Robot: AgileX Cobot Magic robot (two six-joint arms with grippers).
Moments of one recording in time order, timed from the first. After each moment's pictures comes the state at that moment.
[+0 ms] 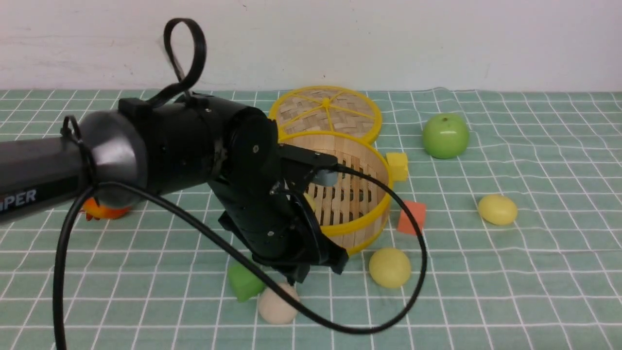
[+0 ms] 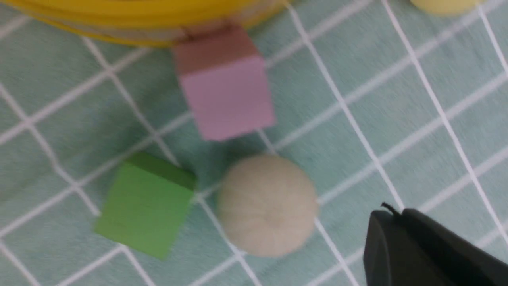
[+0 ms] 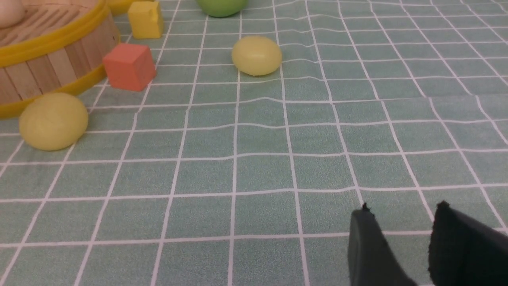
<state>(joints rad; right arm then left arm) -0.04 -0.01 0.02 0.06 0.38 0.02 -0.62 1.77 -1.32 -0.12 0.82 -0.08</state>
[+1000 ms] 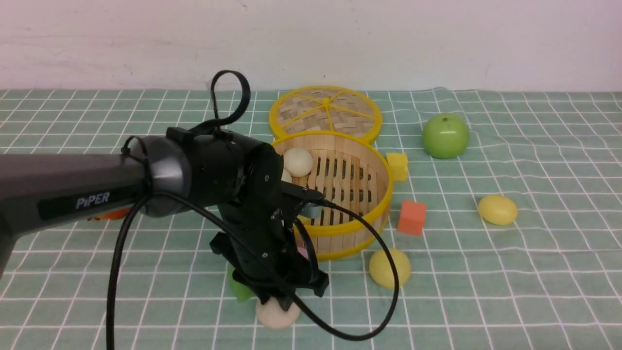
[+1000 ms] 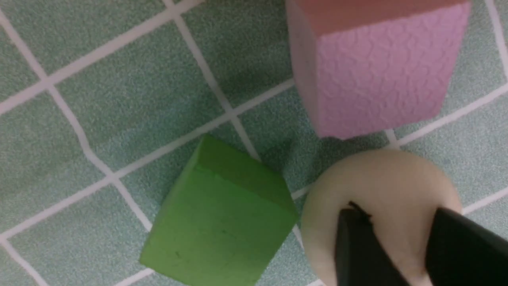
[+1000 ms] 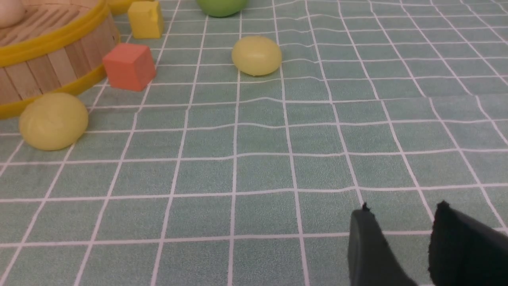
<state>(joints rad) -0.04 -0.01 0.02 0.05 0.38 0.02 -0.58 1.92 -1.32 -0.07 0.84 -0.09</state>
